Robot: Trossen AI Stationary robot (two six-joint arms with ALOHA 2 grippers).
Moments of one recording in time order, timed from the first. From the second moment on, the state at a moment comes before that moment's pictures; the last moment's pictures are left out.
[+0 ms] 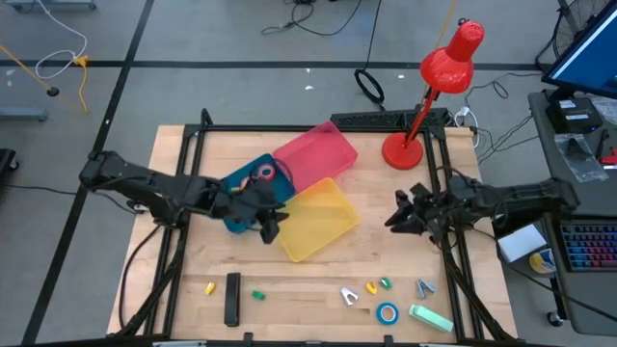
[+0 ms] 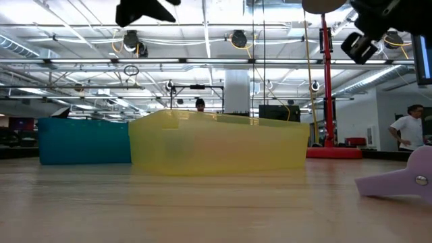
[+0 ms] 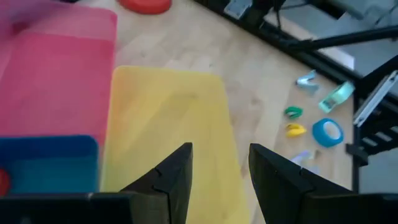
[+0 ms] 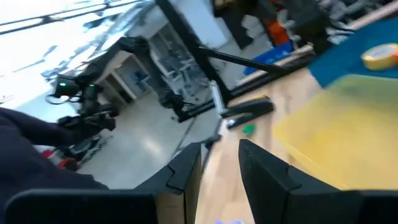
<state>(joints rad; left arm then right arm) -0.25 1.30 1.16 -0.52 -0.35 -0.66 0.07 0.45 0.29 0.18 -0.37 0.62</state>
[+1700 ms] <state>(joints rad) -0.27 0.35 0.41 -0.44 -0.34 -0.54 0.48 1.29 0.94 -0.50 -0.28 1.04</state>
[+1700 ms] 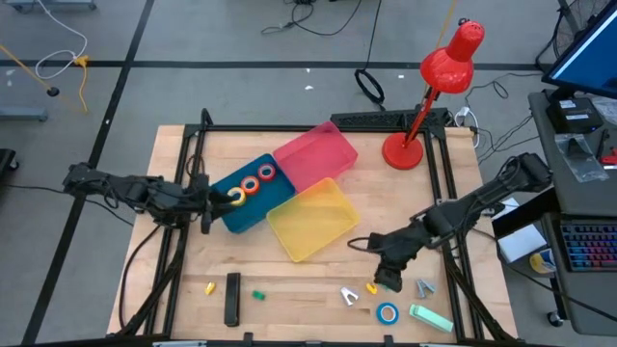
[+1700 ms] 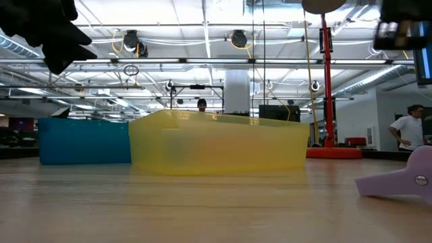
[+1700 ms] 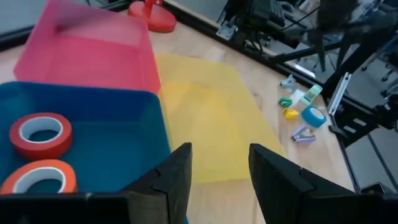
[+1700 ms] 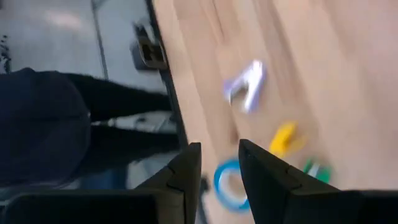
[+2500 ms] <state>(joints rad) -0.27 0.32 0.41 -0.50 -0.34 -0.49 0.79 1.35 0.94 -0.55 -0.19 1.97</state>
